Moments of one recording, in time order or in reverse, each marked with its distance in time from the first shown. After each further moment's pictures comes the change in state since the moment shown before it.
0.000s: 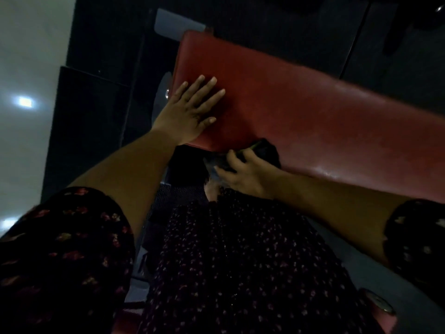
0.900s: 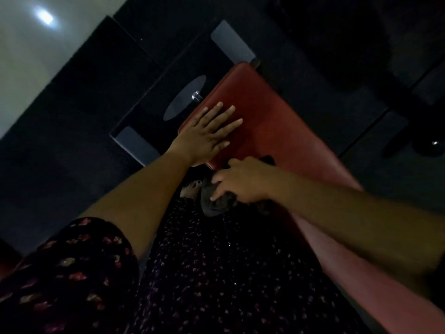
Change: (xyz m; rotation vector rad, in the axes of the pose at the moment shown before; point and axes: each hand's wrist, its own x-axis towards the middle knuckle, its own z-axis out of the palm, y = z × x) left_hand -0.016 0.027 0.025 -0.217 0.214 -0.253; right_hand 0.049 0.115 -0.050 0.629 -0.435 -0.339
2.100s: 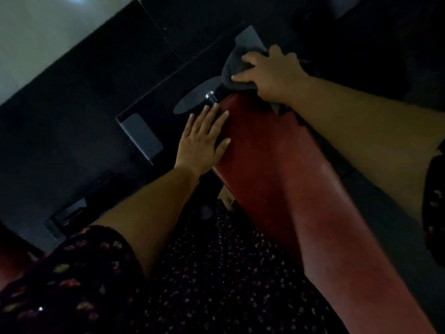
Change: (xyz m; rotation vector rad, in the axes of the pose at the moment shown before) left_hand -0.019 0.021 0.013 -0.186 0.115 -0.589; right_hand 0.035 0.136 -0.121 -0.215 0.264 0.492
